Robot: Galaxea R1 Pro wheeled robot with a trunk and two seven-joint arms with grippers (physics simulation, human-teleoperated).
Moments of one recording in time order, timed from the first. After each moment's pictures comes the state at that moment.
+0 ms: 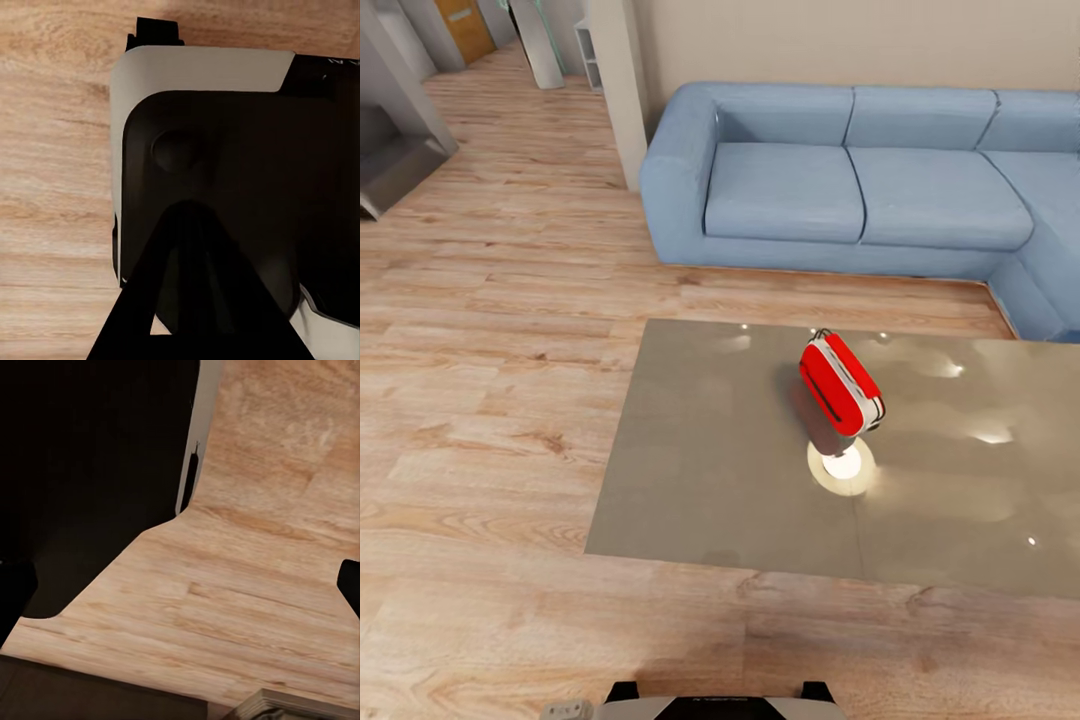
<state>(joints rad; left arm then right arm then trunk) -0.47 0.10 -0.32 0.00 0.42 0.04 -0.21 -0.30 -0.19 -0.81 0.03 0.99 -0.05 0.25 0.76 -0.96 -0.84</state>
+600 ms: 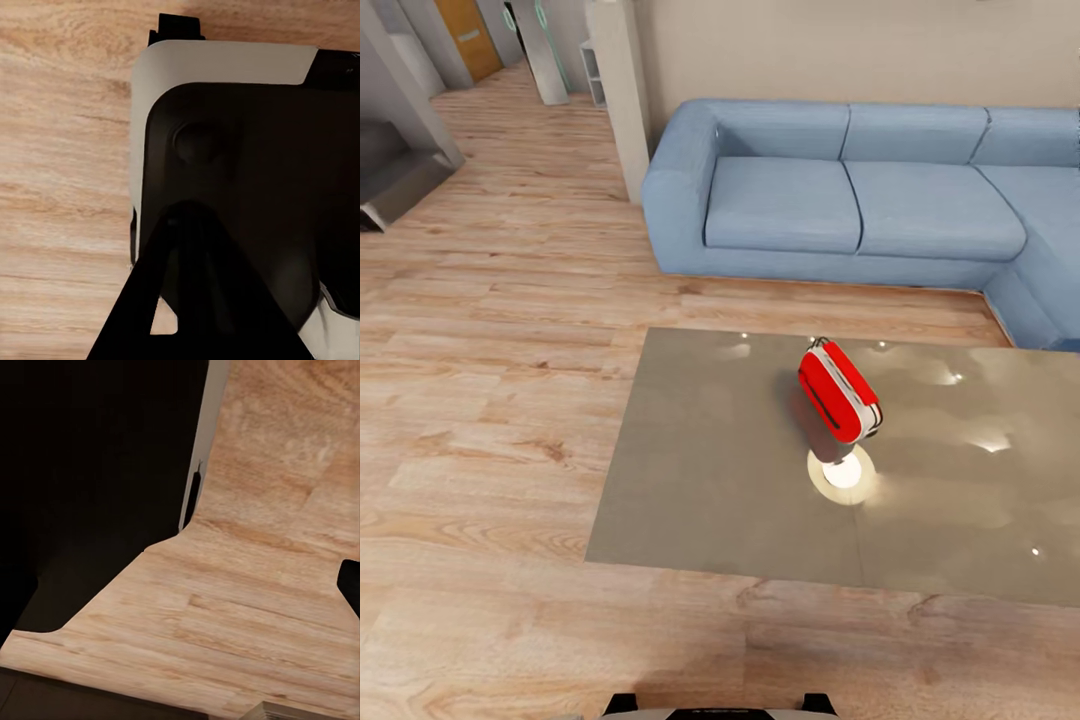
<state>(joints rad) -0.44 0.10 -0.32 0.00 0.42 0.04 -0.16 -0.30 -0.18 -0.81 0.03 0.99 -0.05 0.24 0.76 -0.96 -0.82</state>
